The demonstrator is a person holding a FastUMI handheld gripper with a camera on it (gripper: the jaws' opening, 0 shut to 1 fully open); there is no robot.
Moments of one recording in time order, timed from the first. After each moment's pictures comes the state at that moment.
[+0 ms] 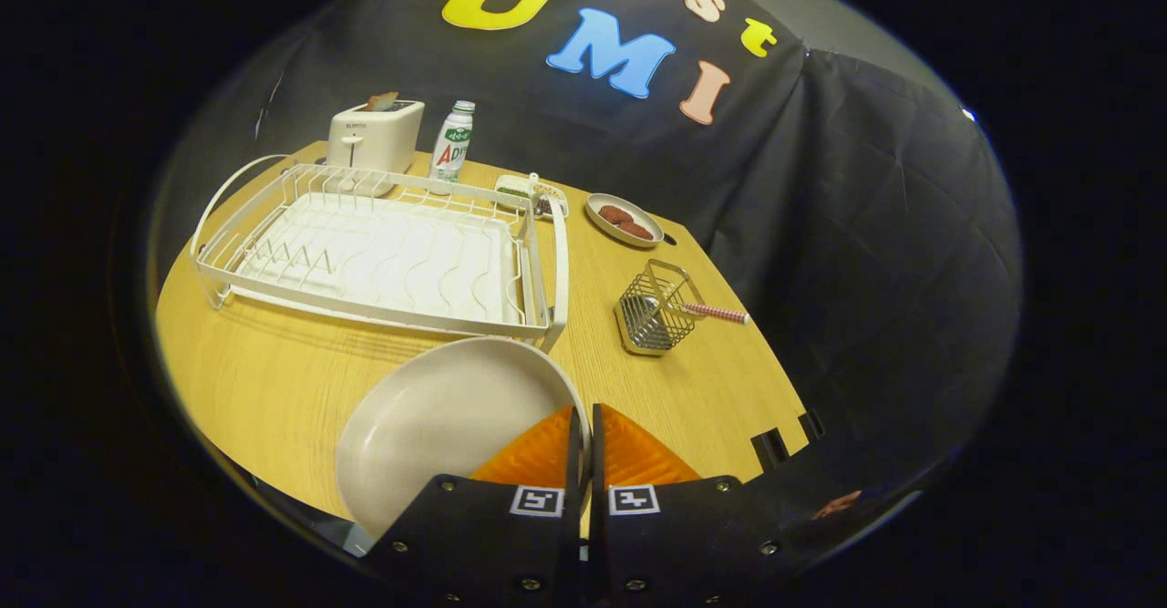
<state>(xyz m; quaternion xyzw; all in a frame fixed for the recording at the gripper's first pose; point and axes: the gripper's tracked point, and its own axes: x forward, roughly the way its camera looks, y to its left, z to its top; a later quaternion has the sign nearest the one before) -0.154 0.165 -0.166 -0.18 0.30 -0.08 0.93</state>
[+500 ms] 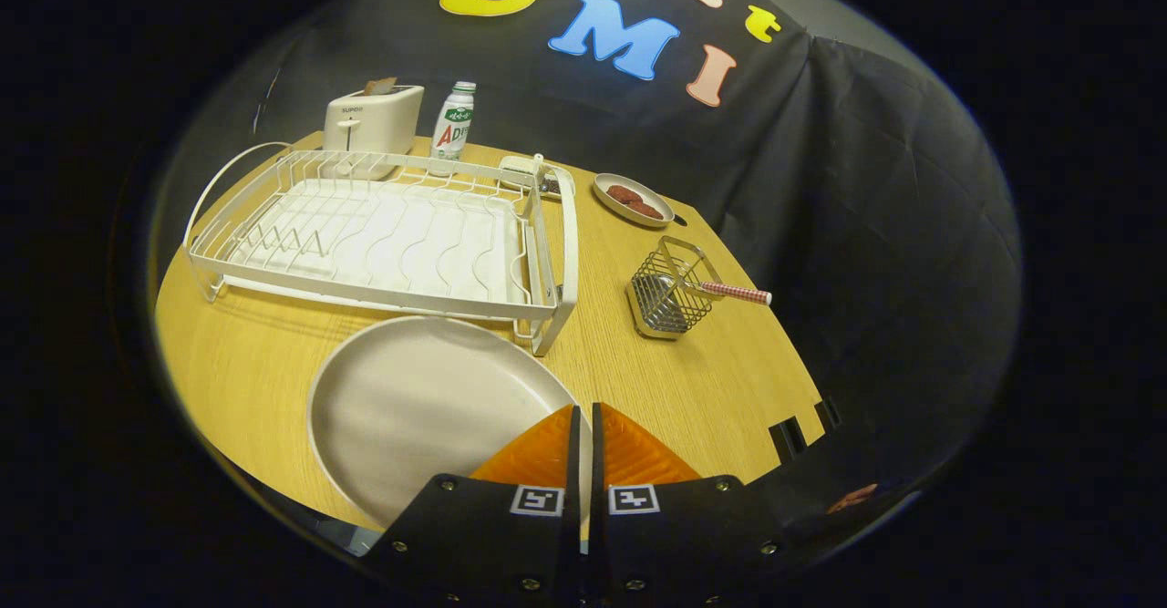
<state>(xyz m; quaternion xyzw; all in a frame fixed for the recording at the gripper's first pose) -0.147 0.162 -0.177 -0.17 0.32 -0.08 0.93</state>
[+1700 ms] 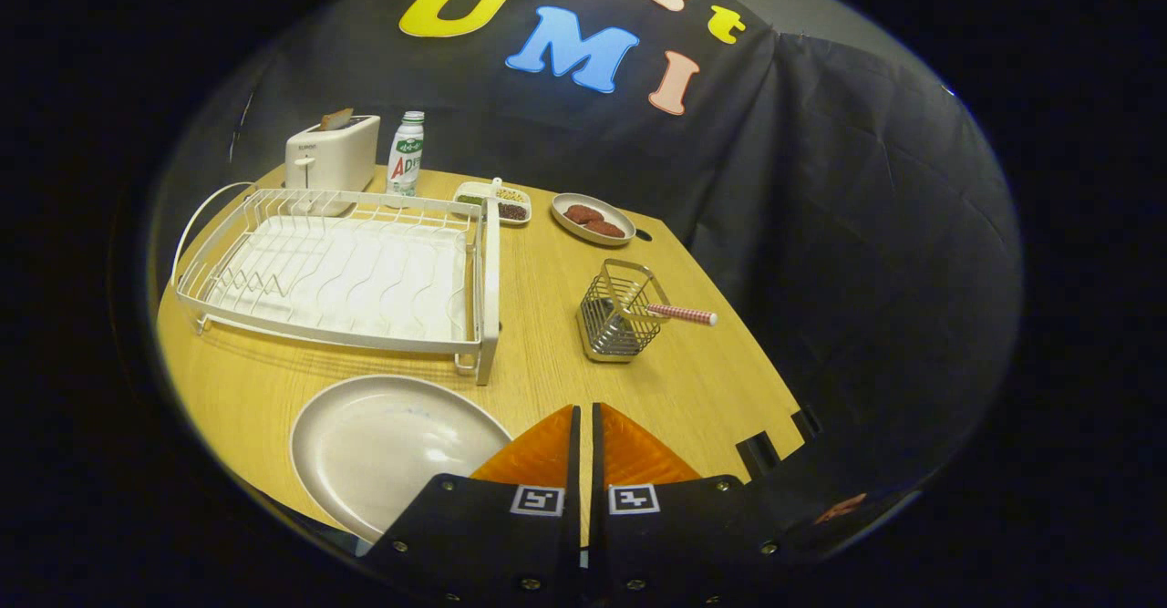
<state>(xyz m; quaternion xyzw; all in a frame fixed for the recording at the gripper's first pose) -0.127 0.111 -0.135 -0.16 0.28 -0.11 0.94</state>
